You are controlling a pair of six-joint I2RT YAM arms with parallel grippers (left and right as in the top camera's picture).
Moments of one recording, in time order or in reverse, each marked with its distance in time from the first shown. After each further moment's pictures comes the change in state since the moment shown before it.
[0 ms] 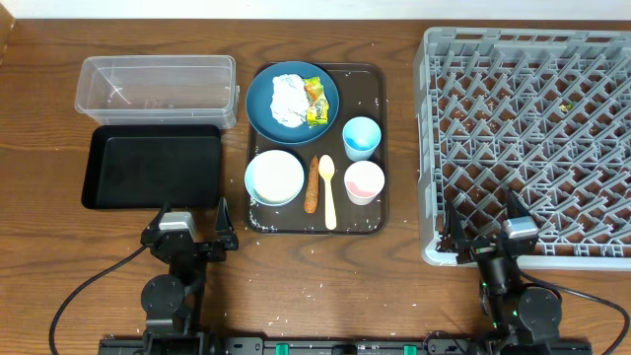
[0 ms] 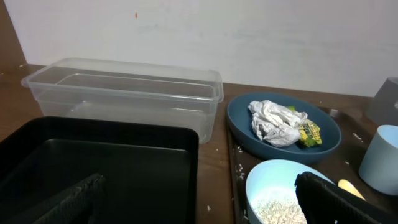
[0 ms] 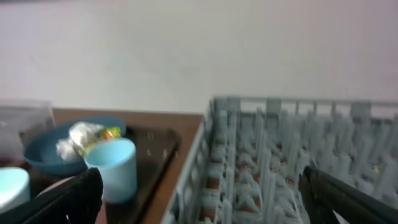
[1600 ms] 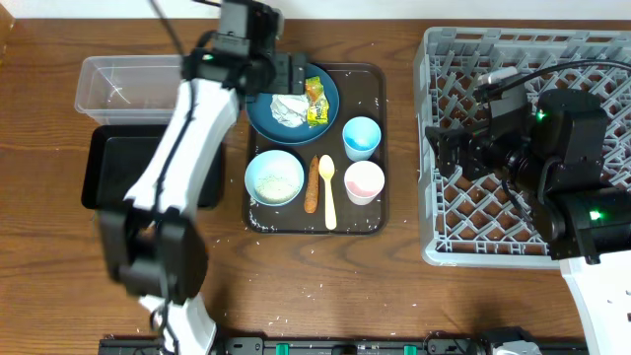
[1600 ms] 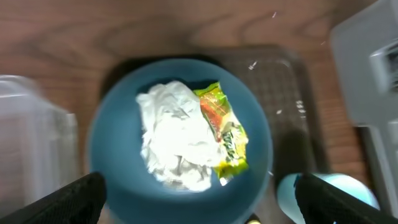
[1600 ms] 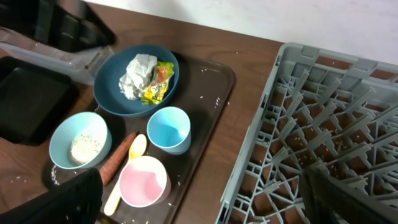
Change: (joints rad) left arm -0.241 1.940 1.705 -0.600 0.137 -0.037; right arm 0.000 1.122 1.240 -0.832 -0.229 -0.114
